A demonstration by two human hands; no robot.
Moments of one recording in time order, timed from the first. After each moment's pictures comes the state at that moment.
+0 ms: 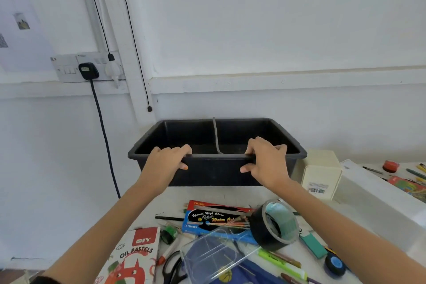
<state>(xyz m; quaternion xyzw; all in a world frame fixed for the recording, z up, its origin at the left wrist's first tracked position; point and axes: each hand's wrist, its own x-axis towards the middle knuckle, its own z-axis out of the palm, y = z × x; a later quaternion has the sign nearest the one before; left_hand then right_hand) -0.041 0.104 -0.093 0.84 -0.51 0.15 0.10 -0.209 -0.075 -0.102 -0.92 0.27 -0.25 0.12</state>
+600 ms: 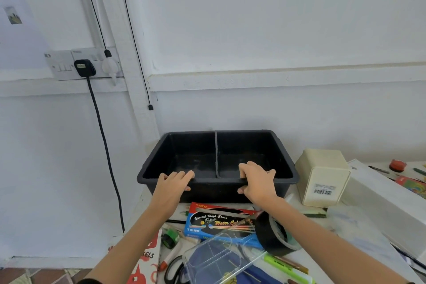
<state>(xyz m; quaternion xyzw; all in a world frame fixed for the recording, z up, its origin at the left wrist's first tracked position) -0.018 0.096 -0.192 0.85 -0.50 0.15 0.06 -0.178 -0.072 -0.164 -0.93 0.31 -0.13 0.14</state>
